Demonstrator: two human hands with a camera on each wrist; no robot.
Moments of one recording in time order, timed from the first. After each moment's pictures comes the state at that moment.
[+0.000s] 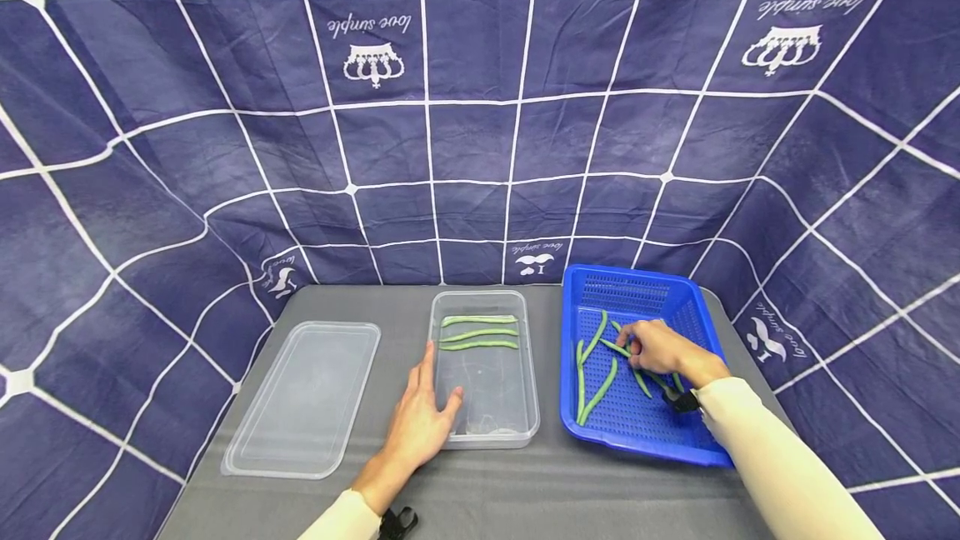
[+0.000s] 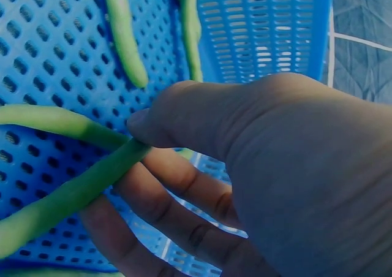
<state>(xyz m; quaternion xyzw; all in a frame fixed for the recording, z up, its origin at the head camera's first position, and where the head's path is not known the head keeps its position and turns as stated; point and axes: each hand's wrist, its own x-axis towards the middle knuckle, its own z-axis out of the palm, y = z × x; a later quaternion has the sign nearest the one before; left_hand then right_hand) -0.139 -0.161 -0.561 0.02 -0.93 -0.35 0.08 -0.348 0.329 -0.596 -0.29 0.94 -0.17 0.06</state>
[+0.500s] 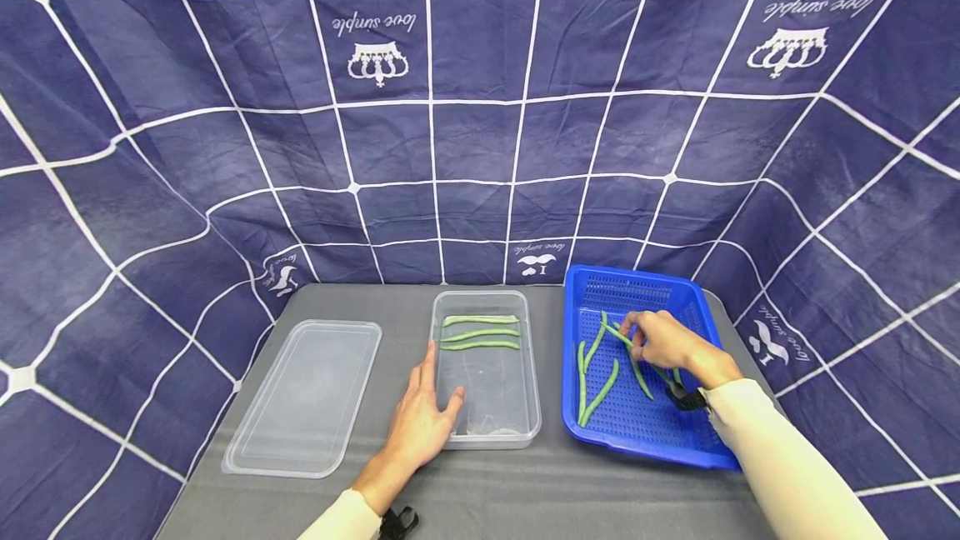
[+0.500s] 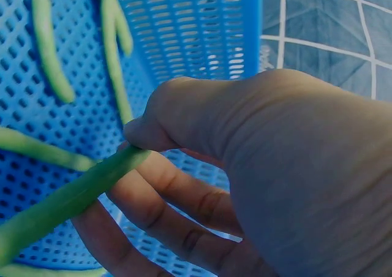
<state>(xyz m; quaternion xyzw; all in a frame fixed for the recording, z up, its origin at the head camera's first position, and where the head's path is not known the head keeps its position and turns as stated) -0.138 -0.161 -0.561 0.03 -0.93 -0.36 0.08 -0.294 0.287 -0.498 -0.28 0.93 -0.22 0.04</state>
